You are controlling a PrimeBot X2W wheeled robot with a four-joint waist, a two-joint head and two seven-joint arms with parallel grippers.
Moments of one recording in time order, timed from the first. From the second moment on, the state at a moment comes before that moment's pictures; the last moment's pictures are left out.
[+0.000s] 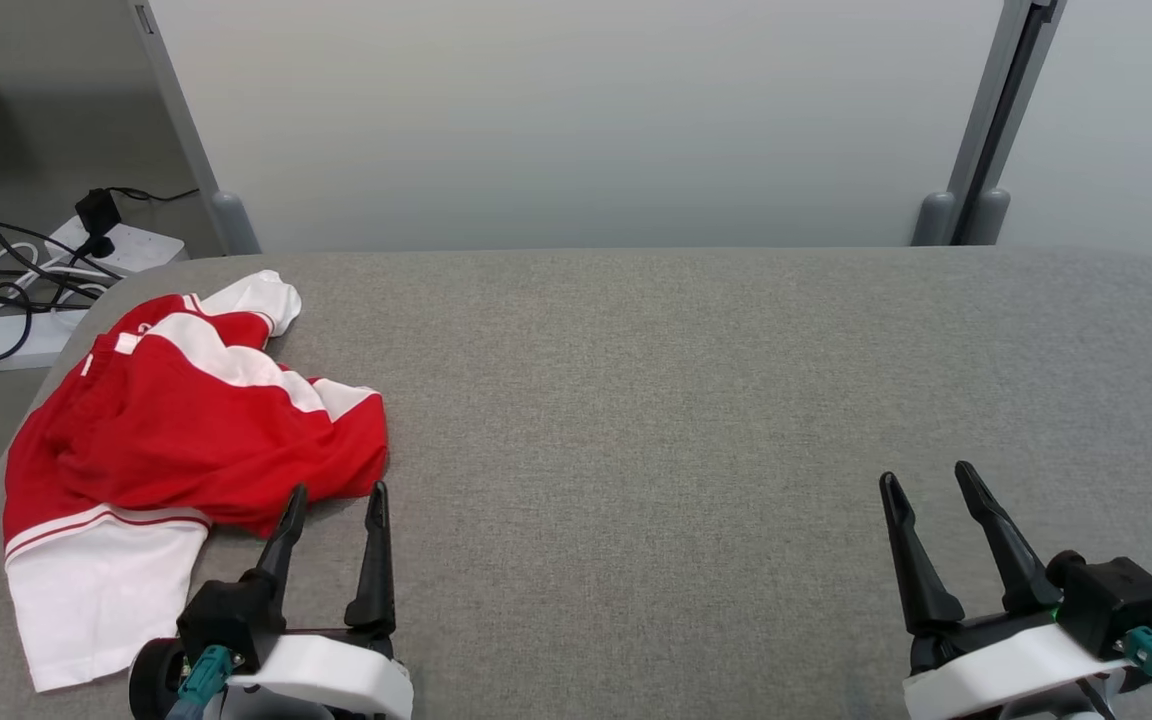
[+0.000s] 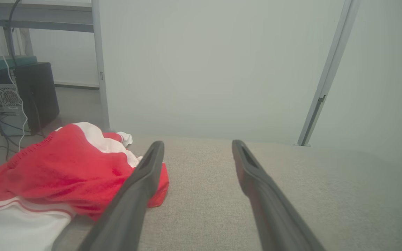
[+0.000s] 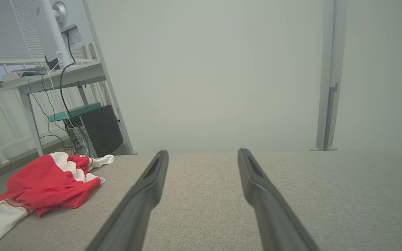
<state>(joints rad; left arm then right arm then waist) -0.03 0.04 -0.17 0.21 -0.27 0.09 -0.25 -0.04 -0.10 0.17 0.15 0.31 0.12 -0.25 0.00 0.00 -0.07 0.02</state>
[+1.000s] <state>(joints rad) -0.05 0.05 -0.13 0.20 -0.22 0.14 -0.25 -0.05 -0.10 0.18 0.15 0.31 0.12 -0.25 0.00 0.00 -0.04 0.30</state>
